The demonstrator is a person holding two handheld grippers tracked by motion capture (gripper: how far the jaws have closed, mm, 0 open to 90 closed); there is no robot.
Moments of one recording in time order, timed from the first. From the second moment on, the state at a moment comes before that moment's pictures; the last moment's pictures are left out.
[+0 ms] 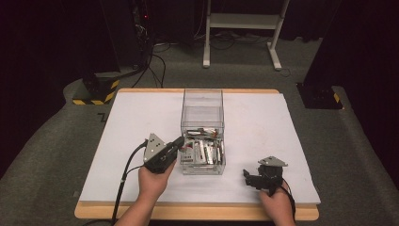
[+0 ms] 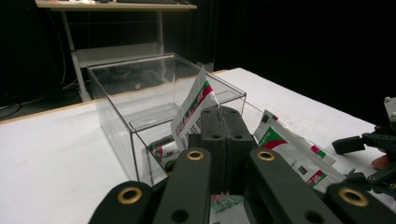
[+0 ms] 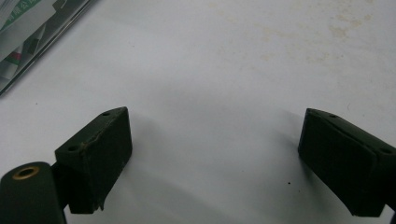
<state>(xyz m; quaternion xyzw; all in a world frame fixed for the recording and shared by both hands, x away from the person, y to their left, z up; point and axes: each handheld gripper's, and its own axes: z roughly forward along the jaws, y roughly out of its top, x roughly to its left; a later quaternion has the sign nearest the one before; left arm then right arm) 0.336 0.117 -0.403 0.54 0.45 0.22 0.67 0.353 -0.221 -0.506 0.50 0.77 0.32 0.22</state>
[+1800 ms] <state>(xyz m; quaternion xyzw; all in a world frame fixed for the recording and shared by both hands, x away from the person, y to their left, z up) 0.349 0.193 -0.412 0.52 0.50 0.27 0.64 0.353 -0.221 -0.506 0.50 0.77 0.32 0.22</state>
